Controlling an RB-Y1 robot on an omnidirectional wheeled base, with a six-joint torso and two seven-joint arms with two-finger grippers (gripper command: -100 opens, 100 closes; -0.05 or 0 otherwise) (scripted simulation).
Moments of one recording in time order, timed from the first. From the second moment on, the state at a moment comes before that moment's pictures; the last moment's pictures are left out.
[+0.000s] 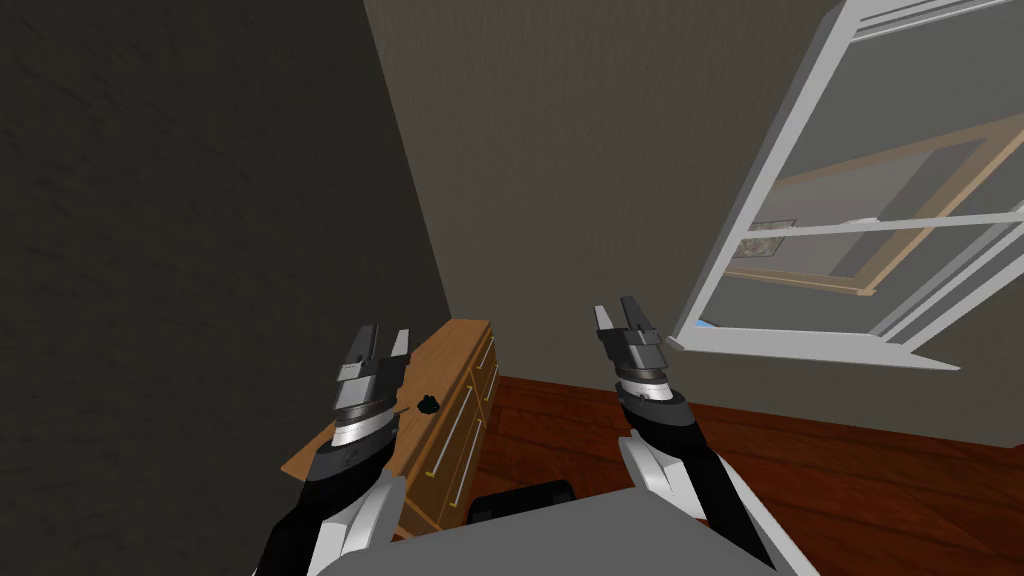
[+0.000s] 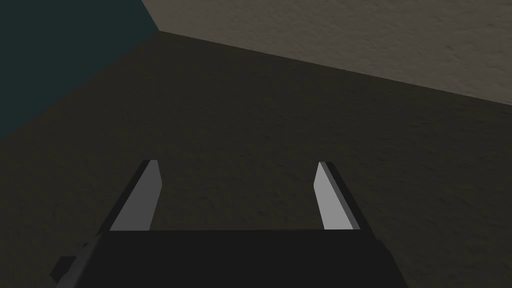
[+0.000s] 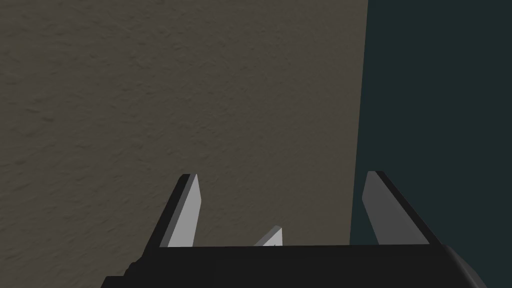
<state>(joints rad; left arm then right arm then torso) 0.51 0.05 -0.07 -2.35 0.04 -0.53 -0.10 0.55 -0.01 0.01 -2.39 0.10 -0.58 -0.08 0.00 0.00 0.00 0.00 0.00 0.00</state>
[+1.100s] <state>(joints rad) 0.22 0.18 -0.04 -2.15 0.01 -0.35 -0.14 0.55 -0.01 0.01 -2.39 0.10 -0.58 -0.08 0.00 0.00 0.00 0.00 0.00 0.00</state>
